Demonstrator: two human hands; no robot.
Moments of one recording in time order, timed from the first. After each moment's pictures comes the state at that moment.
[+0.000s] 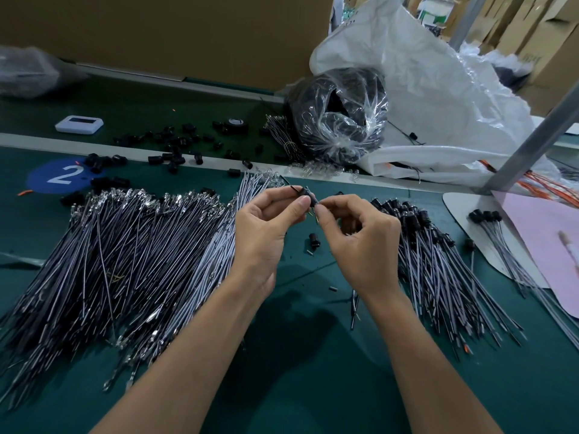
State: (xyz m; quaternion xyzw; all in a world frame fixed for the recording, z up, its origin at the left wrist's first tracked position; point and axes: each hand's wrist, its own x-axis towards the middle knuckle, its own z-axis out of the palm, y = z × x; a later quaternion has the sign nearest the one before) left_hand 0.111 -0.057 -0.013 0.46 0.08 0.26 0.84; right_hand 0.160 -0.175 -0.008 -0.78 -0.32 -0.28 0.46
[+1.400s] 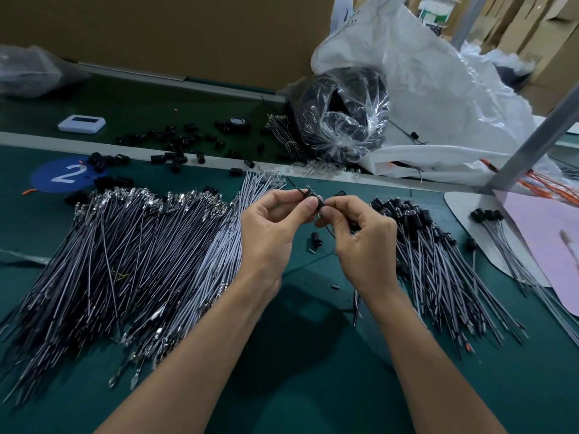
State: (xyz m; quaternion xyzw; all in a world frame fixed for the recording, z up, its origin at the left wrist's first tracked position) left_hand 0.111 -0.062 -0.016 0.48 0.08 0.28 0.82; right_hand 0.162 -0.175 -0.013 -0.77 -0.33 -0.22 0.50
